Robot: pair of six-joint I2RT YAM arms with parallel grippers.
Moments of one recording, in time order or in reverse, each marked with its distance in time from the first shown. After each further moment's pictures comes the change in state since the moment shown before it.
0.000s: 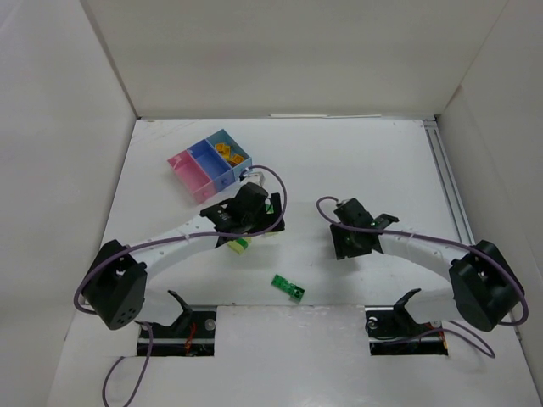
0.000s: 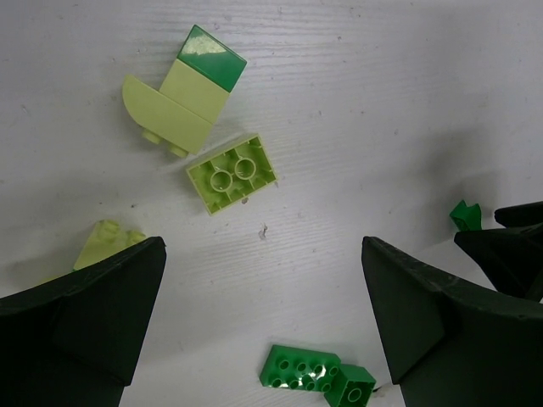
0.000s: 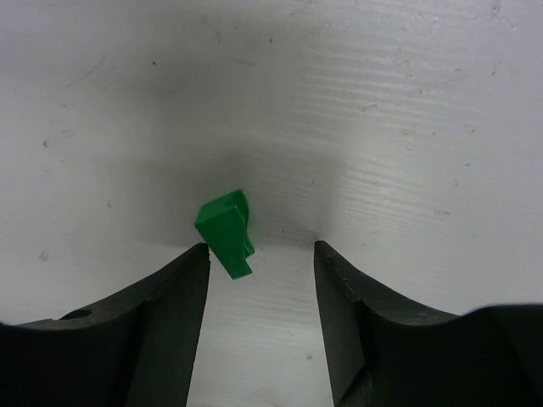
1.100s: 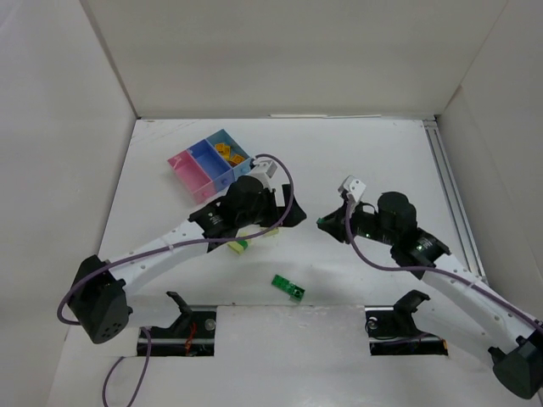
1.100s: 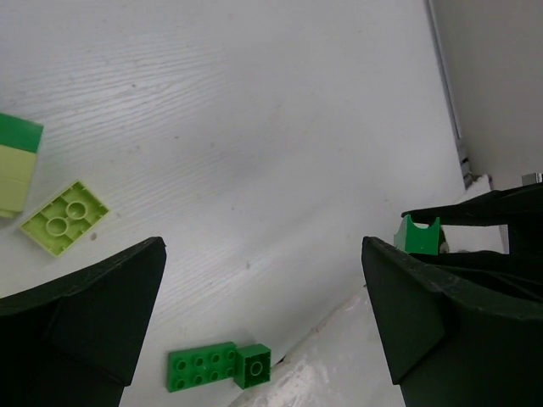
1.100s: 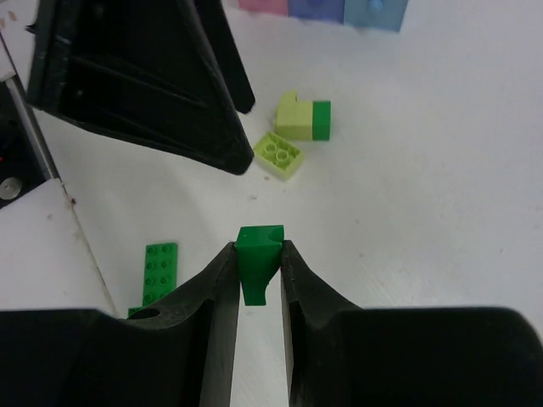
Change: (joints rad) left arm -0.047 -0.098 0.043 0.146 0.203 0.023; right arm -0.024 -0.473 -0.023 0.384 -0.525 -0.412
